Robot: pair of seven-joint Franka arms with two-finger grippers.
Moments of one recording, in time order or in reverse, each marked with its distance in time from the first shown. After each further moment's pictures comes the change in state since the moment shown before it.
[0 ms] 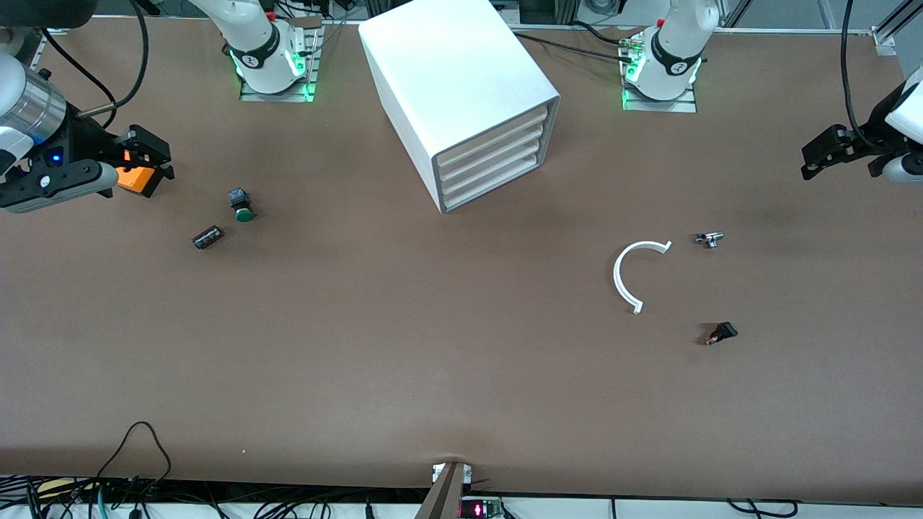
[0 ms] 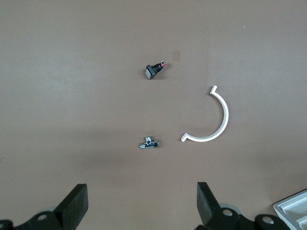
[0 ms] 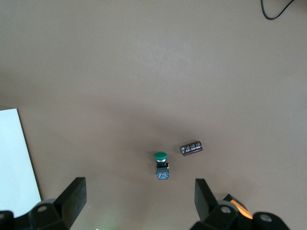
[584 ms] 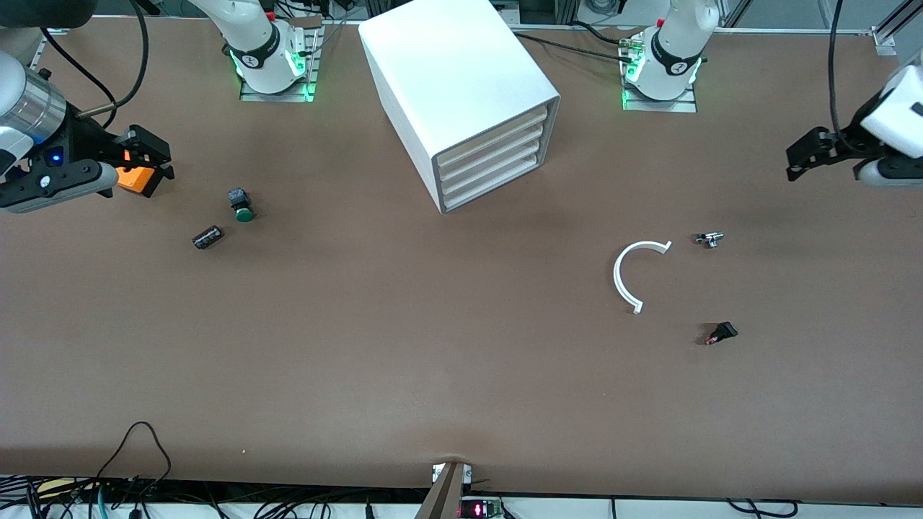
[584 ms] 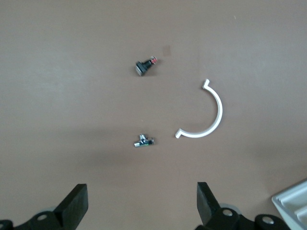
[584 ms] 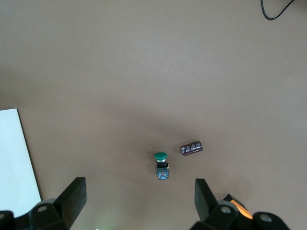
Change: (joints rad) left arm -0.009 0.021 -0.043 -0.003 -0.008 -0.022 0.020; right arm 0.000 0.000 0.000 0.000 0.000 0.000 0.000
